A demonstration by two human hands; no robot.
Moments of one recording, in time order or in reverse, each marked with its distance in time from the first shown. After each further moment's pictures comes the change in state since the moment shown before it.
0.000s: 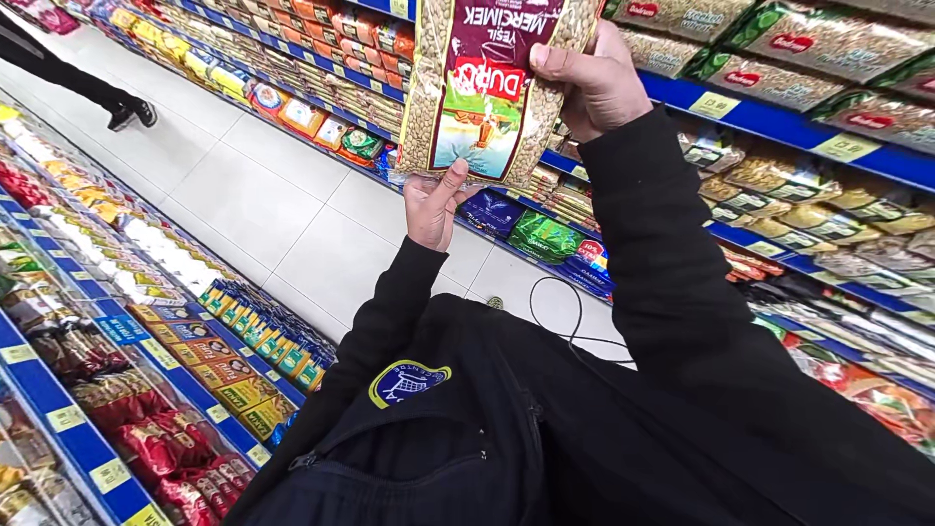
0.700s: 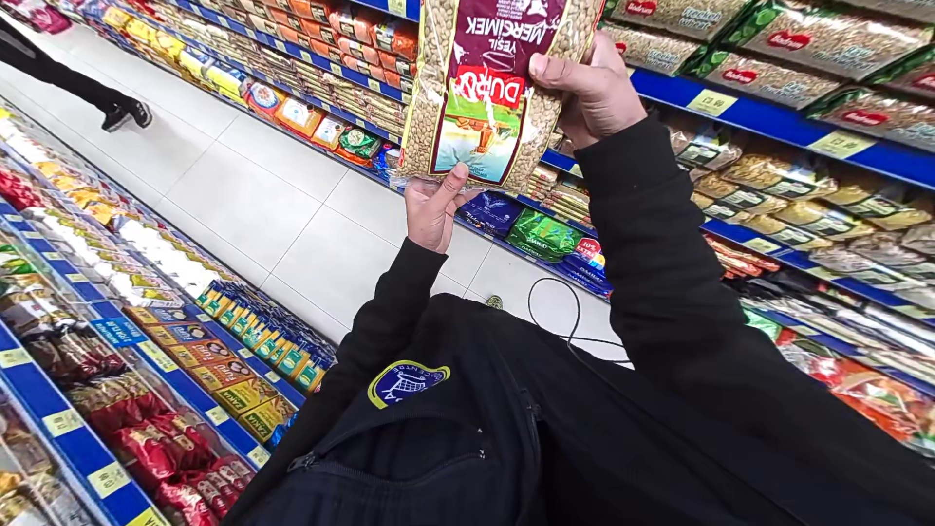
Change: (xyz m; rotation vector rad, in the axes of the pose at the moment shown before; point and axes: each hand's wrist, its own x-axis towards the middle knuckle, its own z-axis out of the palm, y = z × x) left_hand -0.004 -0.002 -0.007 -0.004 0.014 -0.030; right_hand -0.008 0.008 0.002 0.027 0.012 0.014
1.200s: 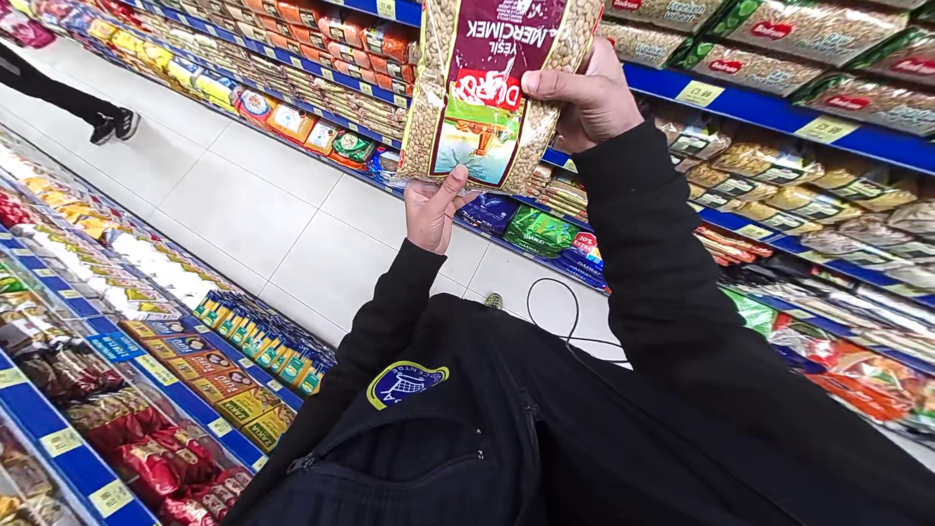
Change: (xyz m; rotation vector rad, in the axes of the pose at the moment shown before) left_hand -0.002 0.002 -0.004 -0.008 -0.040 -0.049; right_hand -0.011 0.002 0.002 0.006 0.032 -0.030
